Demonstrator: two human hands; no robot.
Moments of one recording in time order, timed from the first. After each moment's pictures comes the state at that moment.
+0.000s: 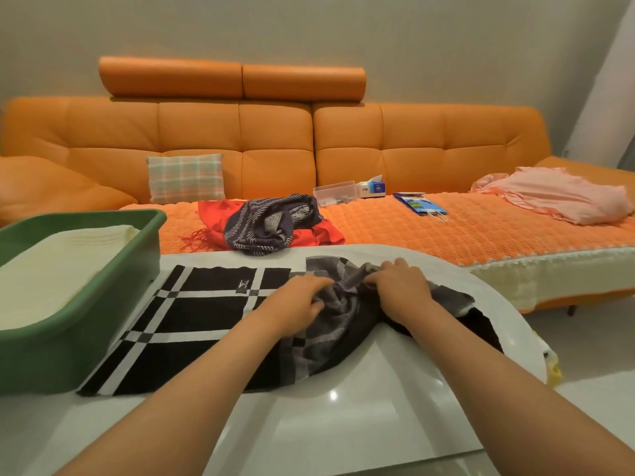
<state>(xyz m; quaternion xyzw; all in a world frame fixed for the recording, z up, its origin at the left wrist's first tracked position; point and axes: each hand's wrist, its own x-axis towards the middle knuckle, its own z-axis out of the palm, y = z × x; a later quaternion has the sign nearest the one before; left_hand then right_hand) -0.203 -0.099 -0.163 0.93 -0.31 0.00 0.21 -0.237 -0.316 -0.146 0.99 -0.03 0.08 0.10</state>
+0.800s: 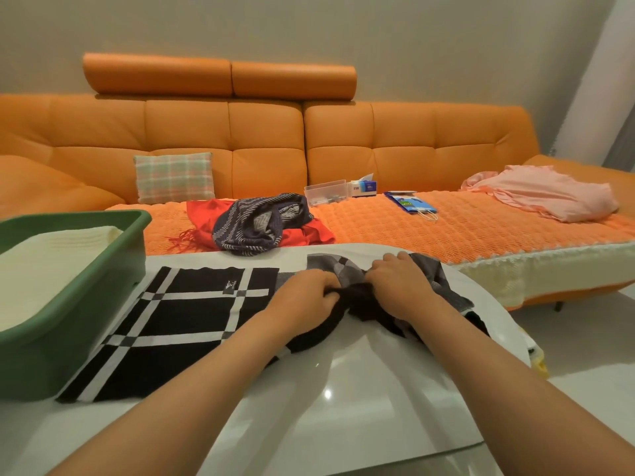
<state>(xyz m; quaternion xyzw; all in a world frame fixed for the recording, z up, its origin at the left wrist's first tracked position) -0.232 -0.136 -0.134 0.91 -0.31 0.06 0.27 -0.234 -0.343 -0.142 0.97 0.10 0.14 0.19</state>
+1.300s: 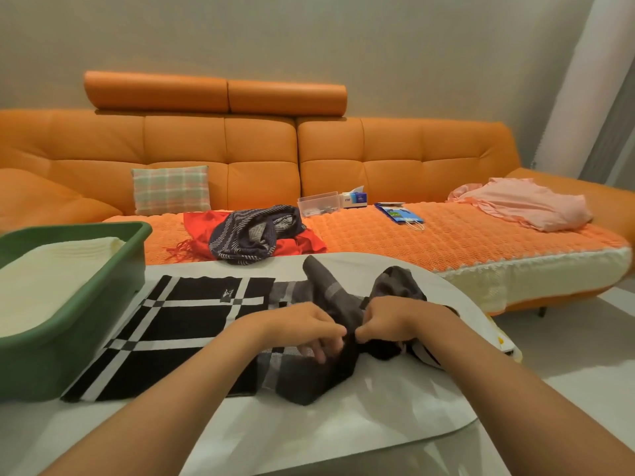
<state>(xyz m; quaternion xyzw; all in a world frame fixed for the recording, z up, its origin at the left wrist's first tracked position) -0.267 -0.120 -0.115 0.84 -0.32 -0.31 0.33 -0.306 -0.328 -0.099 0.97 -0.01 -0.18 -0.14</state>
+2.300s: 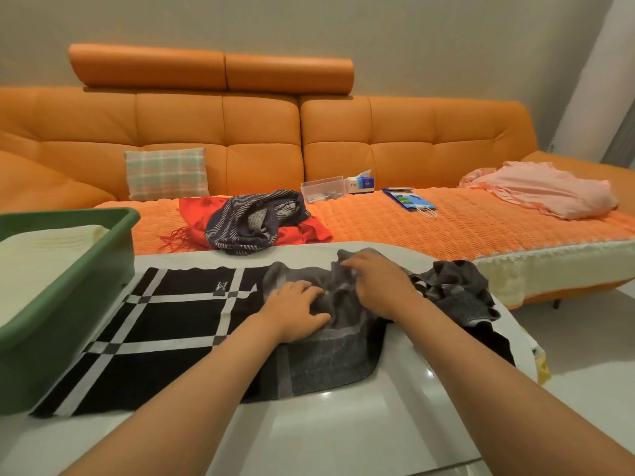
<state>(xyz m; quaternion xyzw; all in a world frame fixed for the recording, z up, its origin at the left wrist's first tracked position) -0.183 -0.128 -0.187 0.95 -0.29 -0.02 0.08 -0.223 -0.326 -0.148 0.98 0.05 0.14 -0.12</state>
